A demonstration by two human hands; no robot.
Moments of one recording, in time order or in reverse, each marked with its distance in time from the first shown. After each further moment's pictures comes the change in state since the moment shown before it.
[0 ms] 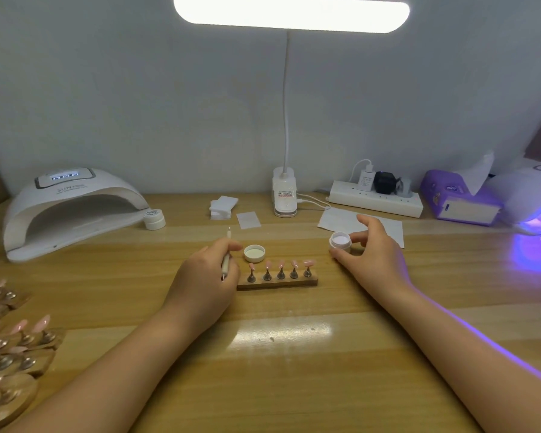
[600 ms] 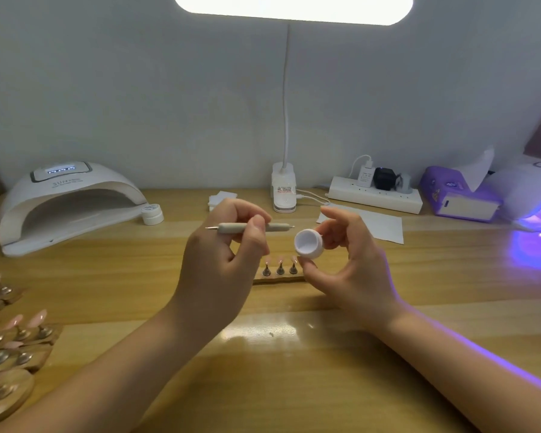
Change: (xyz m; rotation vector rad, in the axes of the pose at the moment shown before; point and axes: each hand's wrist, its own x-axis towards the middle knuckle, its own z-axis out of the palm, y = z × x) left_hand -0.008 0.074 -0.025 -0.515 0.190 0.135; right_hand -0.045 -0.050 -0.003 0.273 0.009 -0.493
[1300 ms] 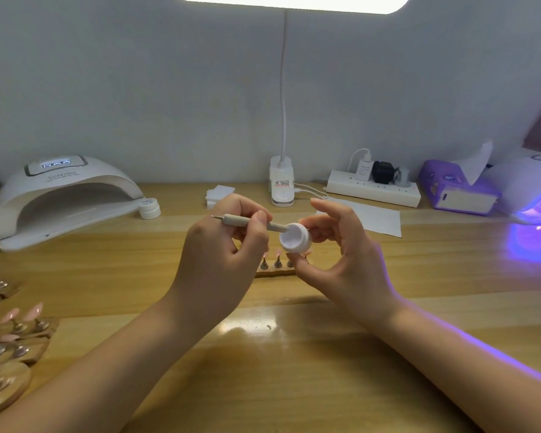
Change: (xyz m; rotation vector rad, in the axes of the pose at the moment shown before) left_hand 0.002 0.001 0.002 0.120 -0.021 0.056; right_hand 0.000 -0.010 0.001 0.048 -0.023 -0.077
